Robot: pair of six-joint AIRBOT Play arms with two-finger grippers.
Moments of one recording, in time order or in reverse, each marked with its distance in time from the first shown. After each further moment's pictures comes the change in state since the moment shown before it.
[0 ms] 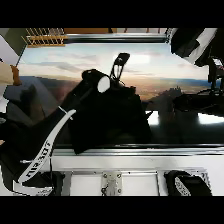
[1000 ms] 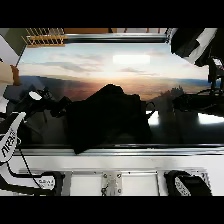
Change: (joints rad) left arm 0.833 0.034 -0.657 -0.422 0.117 0.148; right arm 0.000 0.000 0.000 0.008 0.000 0.000
